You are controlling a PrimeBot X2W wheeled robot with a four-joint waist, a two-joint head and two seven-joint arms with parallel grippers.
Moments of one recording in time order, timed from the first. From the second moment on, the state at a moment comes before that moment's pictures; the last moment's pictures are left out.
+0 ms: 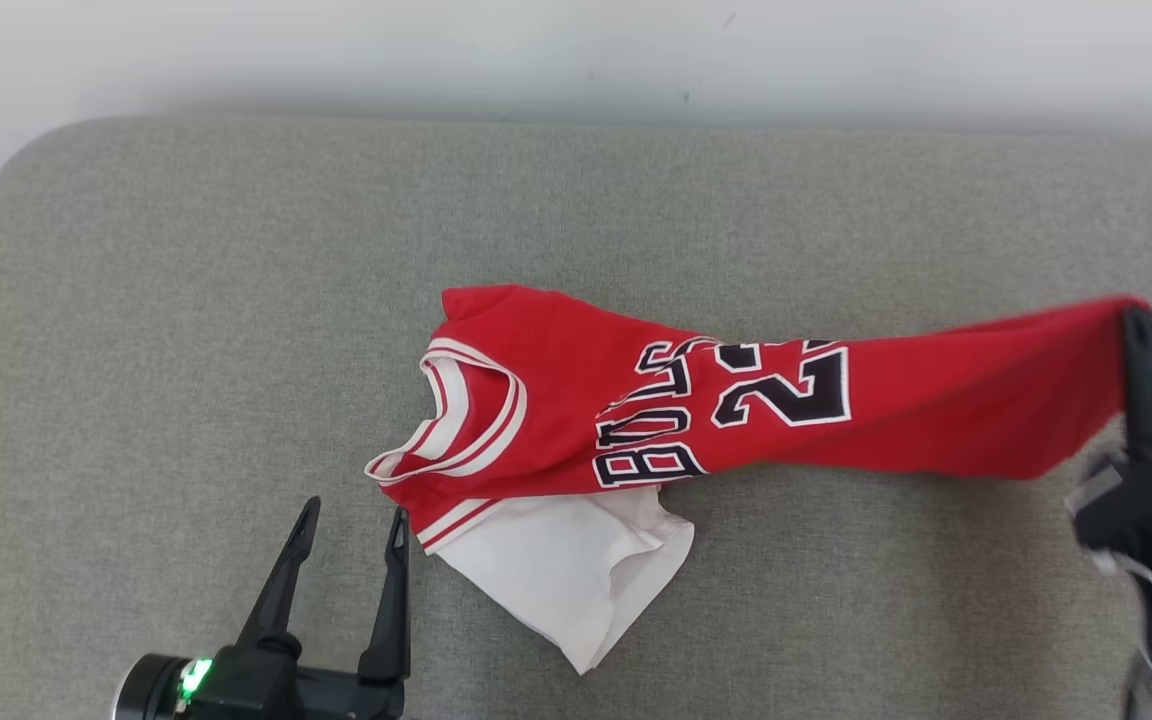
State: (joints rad) left arm -0.03 0.07 -0.16 0.04 -0.11 -0.06 -0.26; right arm -0.20 -0.05 -0.34 -0.36 0.23 0.13 0.50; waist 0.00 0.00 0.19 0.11
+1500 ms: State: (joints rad) left arm -0.04 0.05 -0.20 0.09 -0.09 -0.10 -0.26; right arm -0.22 -0.08 -0.31 0.08 0.08 0.13 -0.04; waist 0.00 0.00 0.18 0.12
